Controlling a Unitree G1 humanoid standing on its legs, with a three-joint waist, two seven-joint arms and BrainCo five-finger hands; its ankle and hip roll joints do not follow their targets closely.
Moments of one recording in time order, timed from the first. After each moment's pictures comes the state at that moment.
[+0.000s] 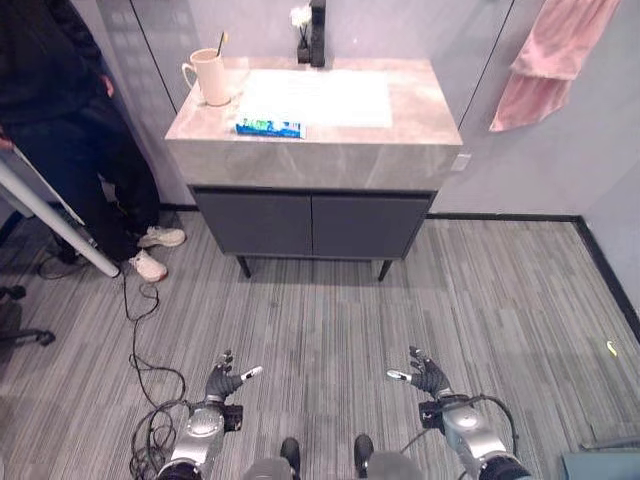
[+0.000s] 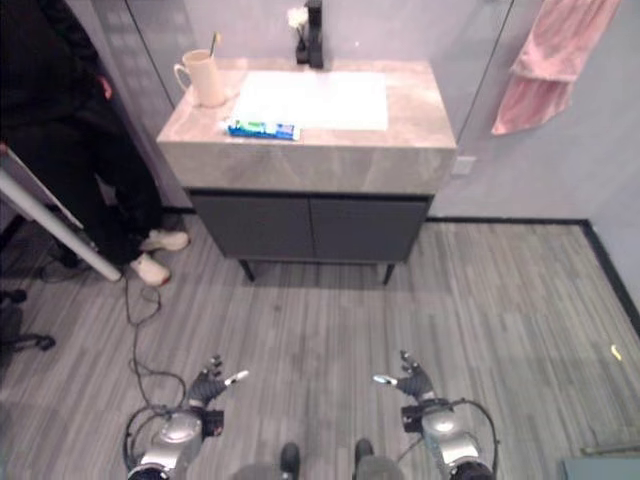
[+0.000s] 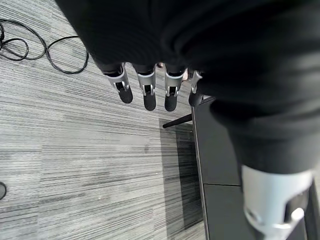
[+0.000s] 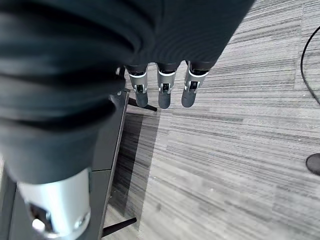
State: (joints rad) left arm -0.09 0.24 -0.18 0.89 -0.24 -0.18 0.16; right arm -0.10 -0.28 0.29 0.81 0.24 -0.14 -0.07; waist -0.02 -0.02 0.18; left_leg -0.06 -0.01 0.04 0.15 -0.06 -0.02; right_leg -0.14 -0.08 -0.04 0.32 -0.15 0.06
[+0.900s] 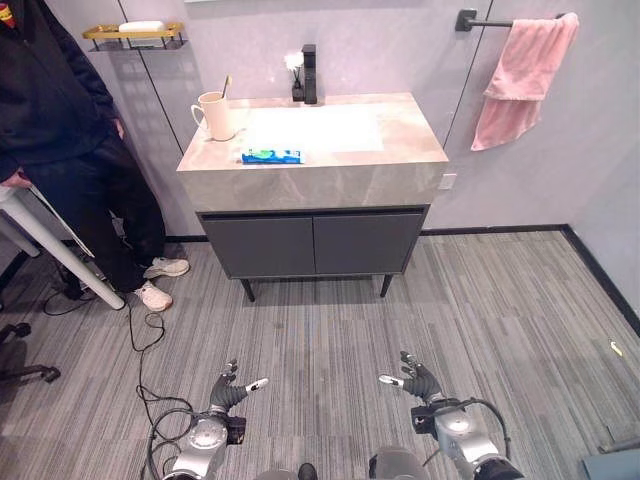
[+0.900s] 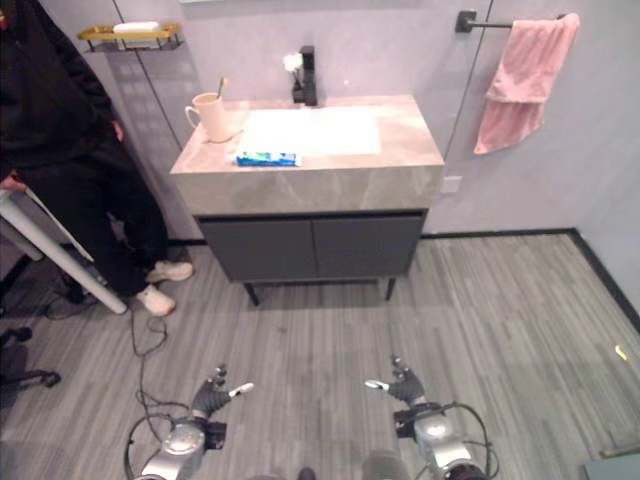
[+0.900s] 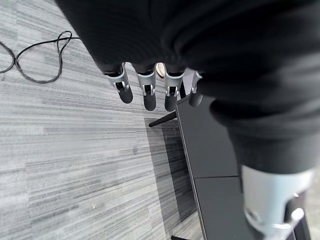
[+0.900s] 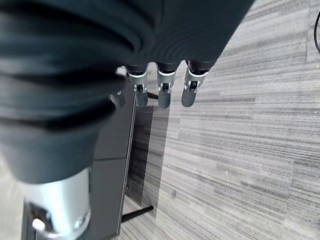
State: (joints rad) left arm -0.03 0.27 -0.26 0.85 -0.22 -0.19 0.17; right arm -0.08 -0.27 0.37 0.80 0.26 -0.14 -0.06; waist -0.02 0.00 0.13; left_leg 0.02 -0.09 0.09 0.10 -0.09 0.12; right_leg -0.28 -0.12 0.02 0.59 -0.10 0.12
